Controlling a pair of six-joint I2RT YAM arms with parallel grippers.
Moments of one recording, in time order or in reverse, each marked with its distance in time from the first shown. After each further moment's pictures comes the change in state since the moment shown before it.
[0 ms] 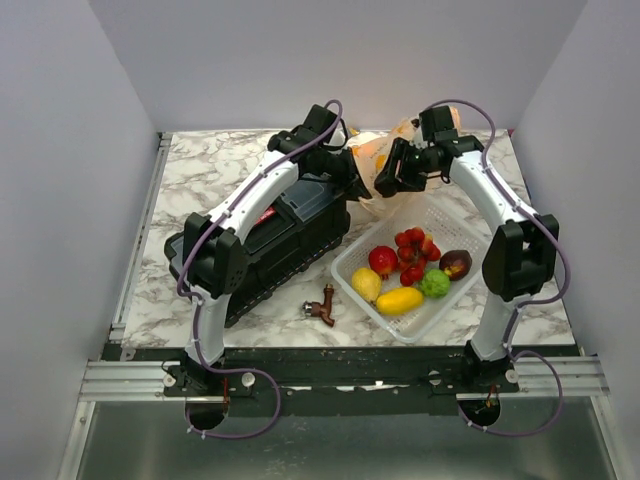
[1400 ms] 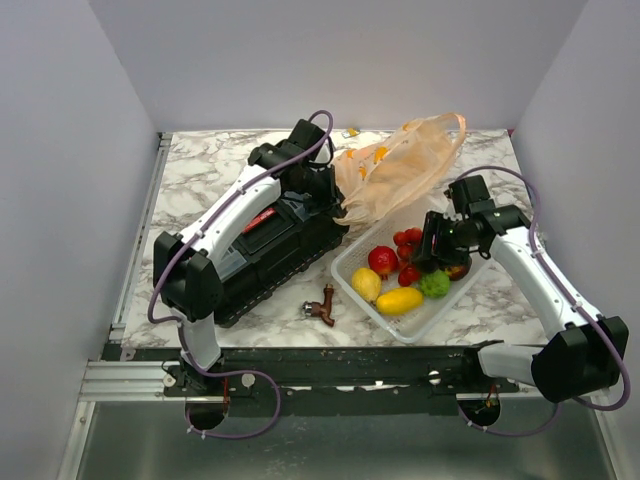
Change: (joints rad) left arm -0.018 -0.228 -0.247 -0.089 -0.226 0.196; right arm 0.000 -0.657 -0.661 -0.235 0.160 -0.062
